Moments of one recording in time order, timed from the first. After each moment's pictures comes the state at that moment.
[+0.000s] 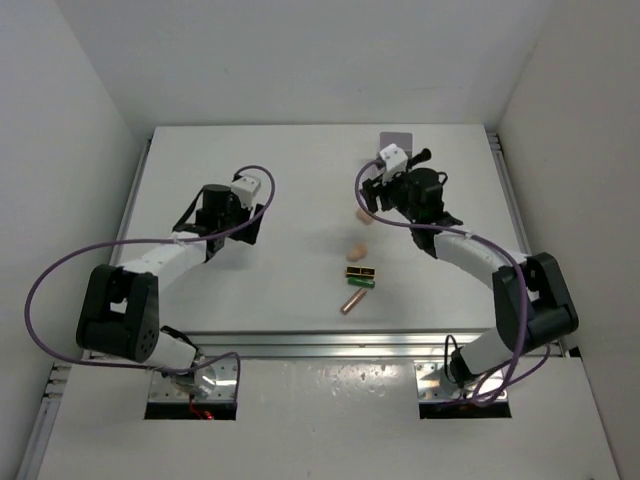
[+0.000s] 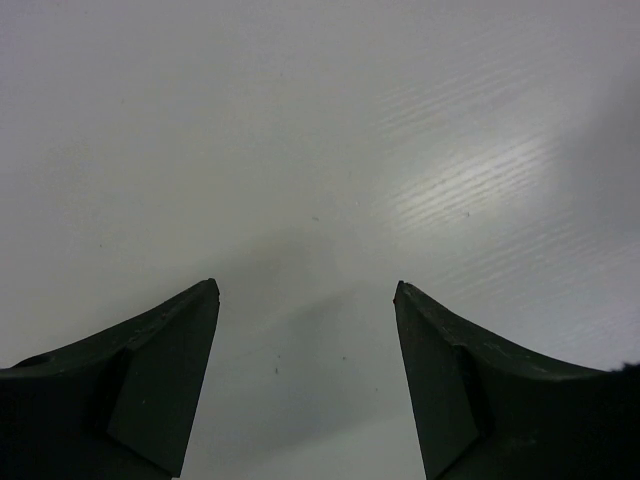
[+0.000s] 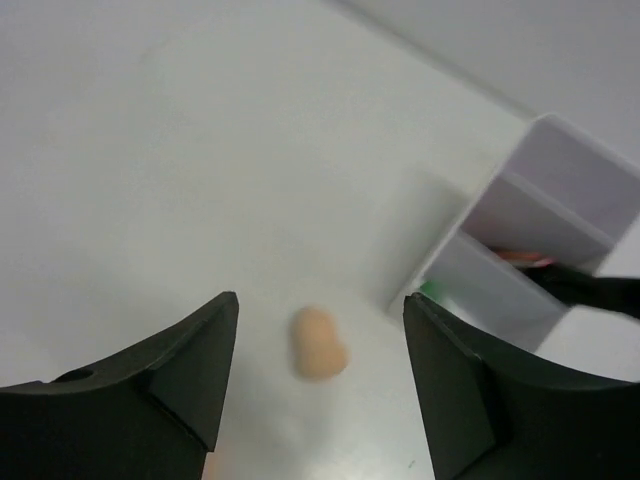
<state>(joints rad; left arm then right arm) -0.20 1.47 0.83 0.00 0.07 0.16 0.33 1.56 0.81 0.59 -0.15 -0.20</state>
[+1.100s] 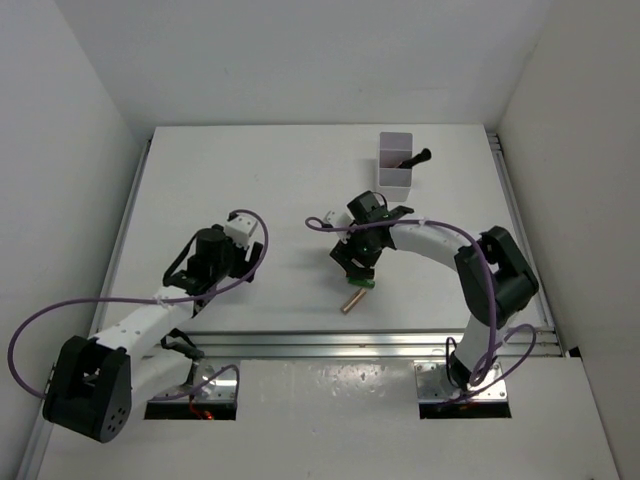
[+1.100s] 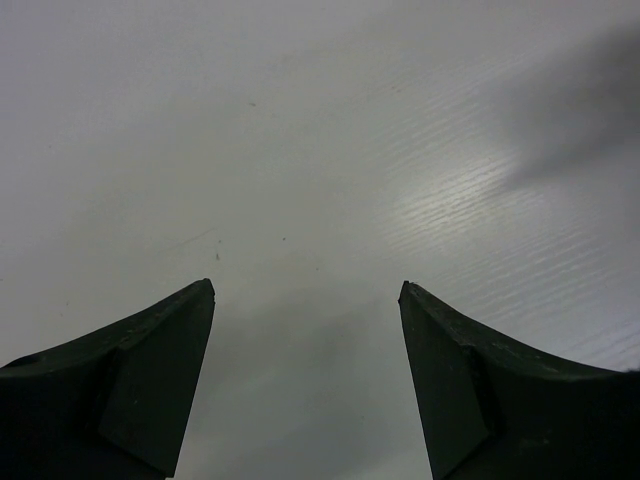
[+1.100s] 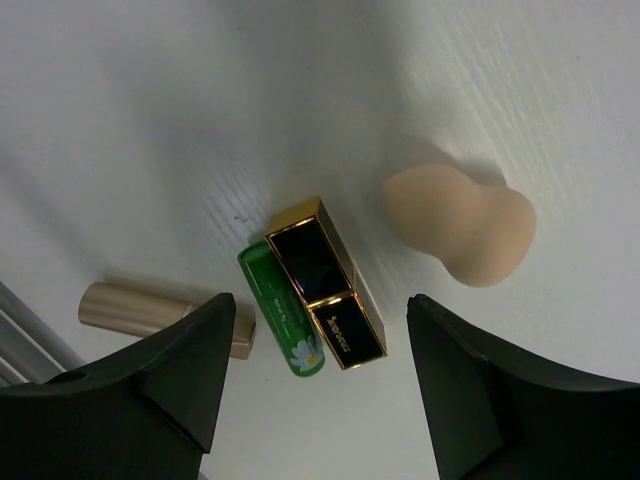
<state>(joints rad) -0.31 1.04 0.44 0.05 0.01 0.15 0.58 1.74 1.07 -0.51 -0.21 -0.38</state>
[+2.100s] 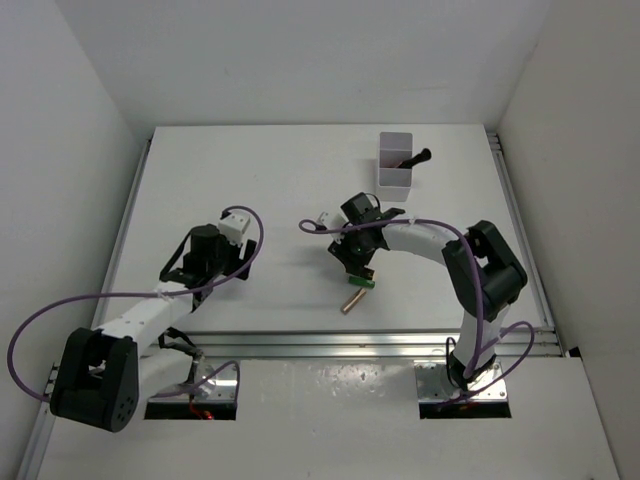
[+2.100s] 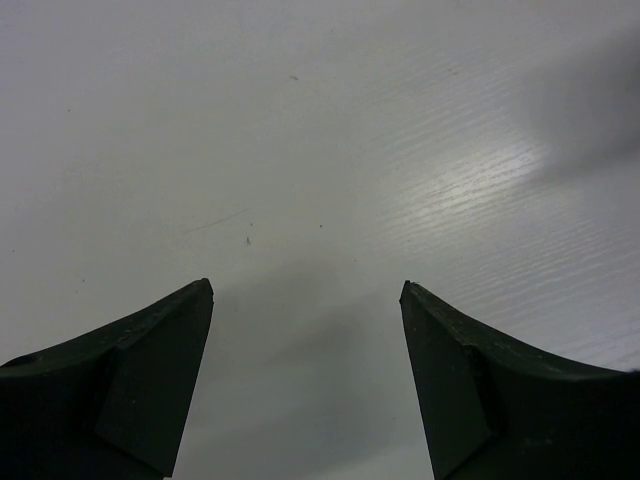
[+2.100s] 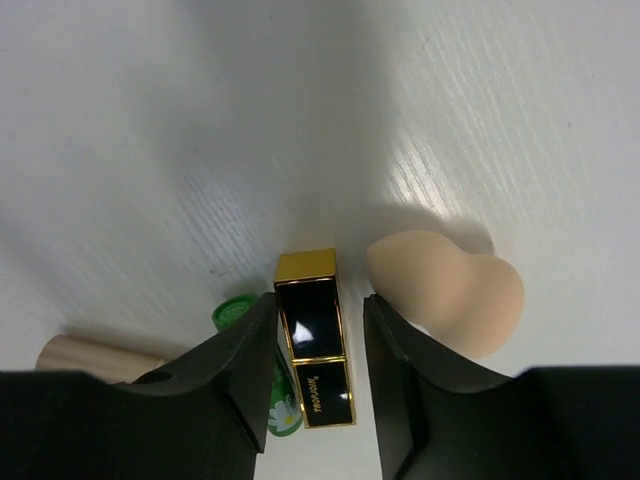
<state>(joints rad) -0.22 1.09 0.44 0.06 0.04 0.15 0.60 1.83 1.09 -0.42 -0.20 -0.41</state>
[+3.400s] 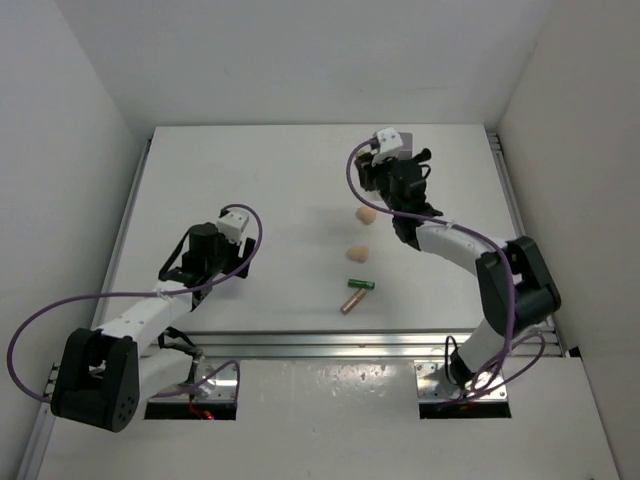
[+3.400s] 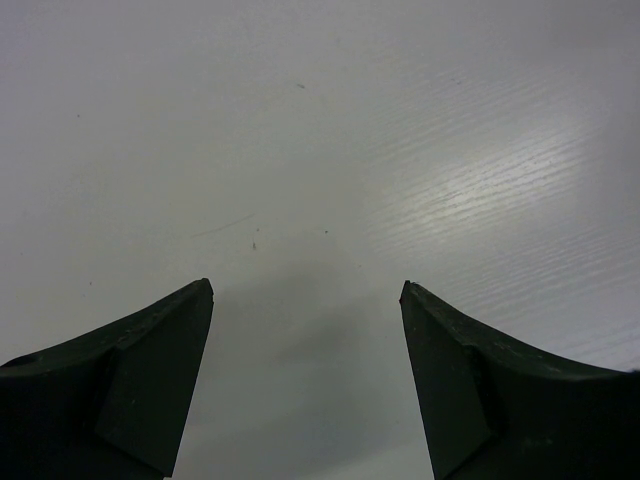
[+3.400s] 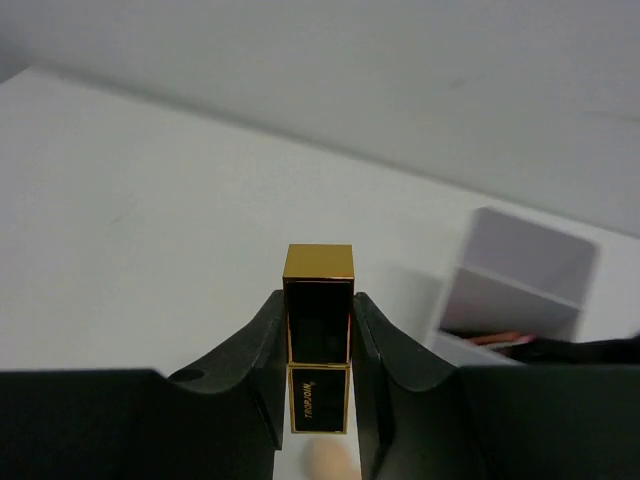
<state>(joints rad) -0.21 1.10 0.45 0.06 0.04 0.15 0.46 1.62 0.95 0.56 -0.02 -0.05</state>
